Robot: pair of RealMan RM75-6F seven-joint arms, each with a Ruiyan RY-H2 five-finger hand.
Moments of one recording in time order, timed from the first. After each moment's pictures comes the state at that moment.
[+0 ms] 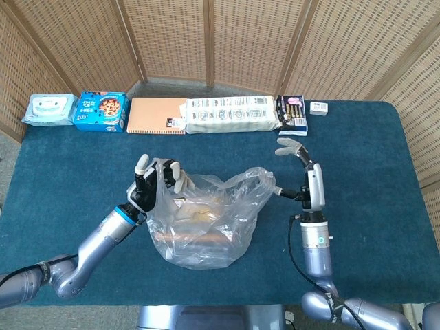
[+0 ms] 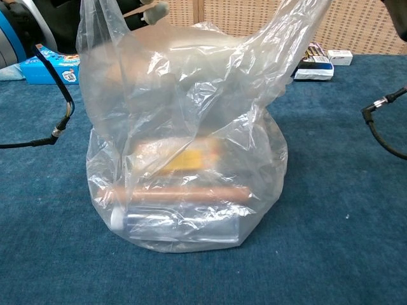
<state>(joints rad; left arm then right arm) -0.77 -1.37 -0.20 -1.68 1.43 1.04 -1.63 0.49 -1.70 0.43 -1.58 -1.35 1.42 0.52</state>
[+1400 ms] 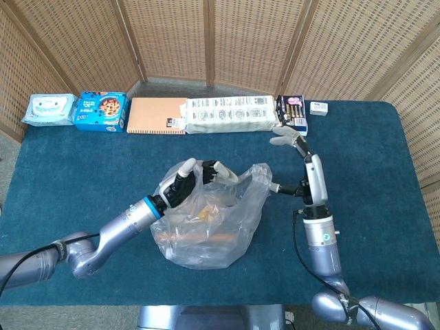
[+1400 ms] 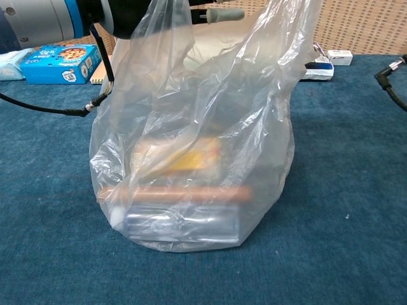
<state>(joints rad) -0.94 -1.38 -0.26 -1.63 1.47 0.85 -1.55 0.53 -1.56 0.46 -1.76 -1.34 1.38 0.42</state>
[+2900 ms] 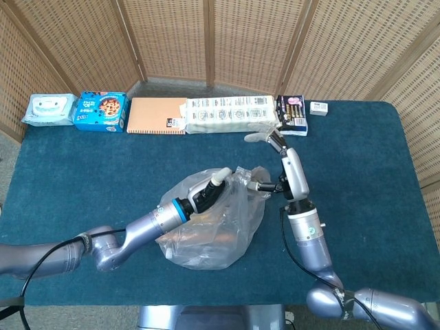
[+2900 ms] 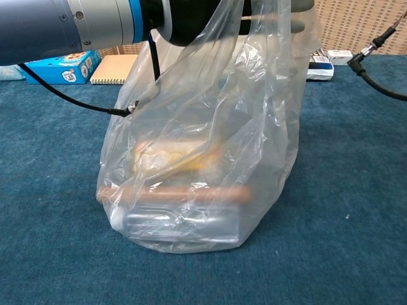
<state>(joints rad) -1.07 -1.47 -0.28 -1.57 1.49 0.78 -1.58 0.62 -1.53 0.48 -1.81 -1.26 1.30 0.31</state>
